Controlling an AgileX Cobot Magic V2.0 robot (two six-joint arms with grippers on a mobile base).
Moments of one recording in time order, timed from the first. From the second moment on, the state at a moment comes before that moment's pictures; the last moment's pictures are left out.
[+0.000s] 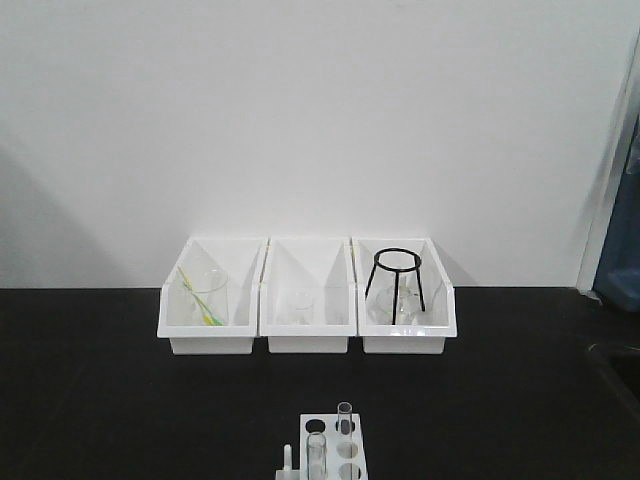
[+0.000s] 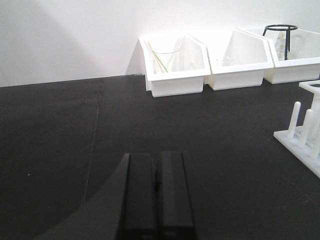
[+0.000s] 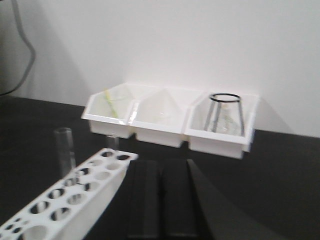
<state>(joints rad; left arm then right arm) -0.11 -0.02 0.03 0.18 0.20 -0.15 0.33 0.27 -0.09 -0.18 -0.09 0.19</state>
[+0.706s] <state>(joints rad) -0.11 -0.02 0.03 0.18 0.20 -0.15 0.08 -0.01 0.03 -0.13 0.06 0.19</state>
